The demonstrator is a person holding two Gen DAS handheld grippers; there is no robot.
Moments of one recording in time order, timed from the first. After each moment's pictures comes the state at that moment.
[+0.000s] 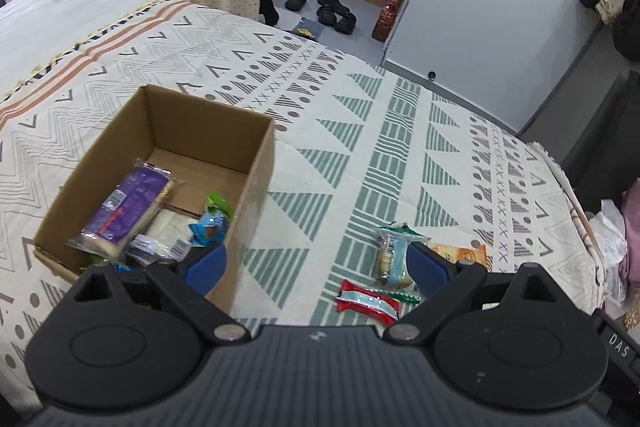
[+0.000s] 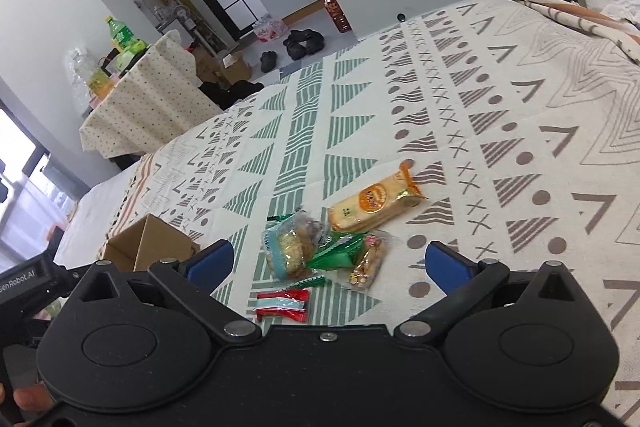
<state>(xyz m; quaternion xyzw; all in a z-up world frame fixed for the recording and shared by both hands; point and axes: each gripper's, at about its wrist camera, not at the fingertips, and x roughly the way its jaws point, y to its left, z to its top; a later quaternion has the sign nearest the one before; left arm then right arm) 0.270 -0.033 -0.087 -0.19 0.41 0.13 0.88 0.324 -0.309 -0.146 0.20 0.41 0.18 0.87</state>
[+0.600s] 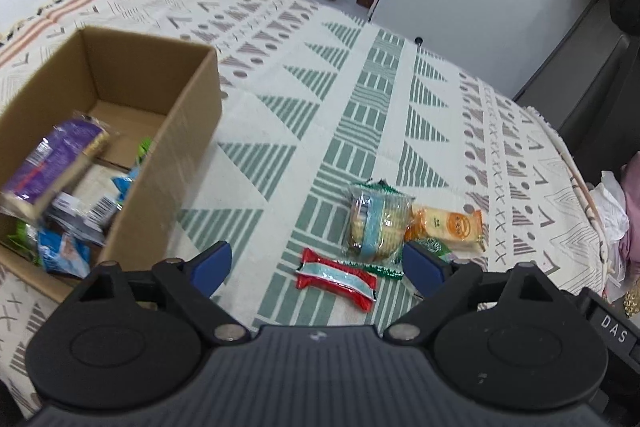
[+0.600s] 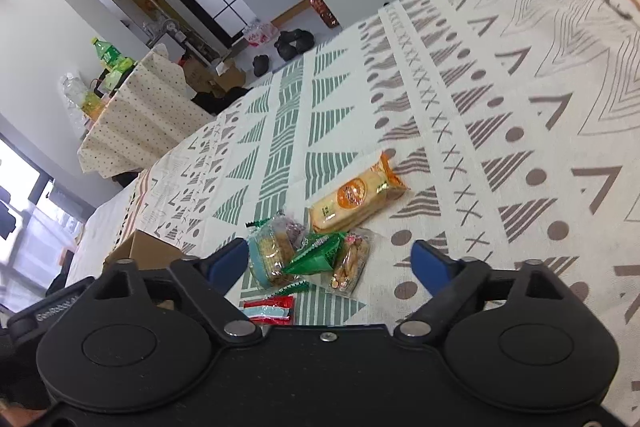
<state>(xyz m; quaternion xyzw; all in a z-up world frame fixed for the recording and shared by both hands) 0.302 -0.063 -0.145 -0.21 0.45 0.10 0.86 0.338 -0.325 -0.176 0.25 0.42 0.17 0.86</state>
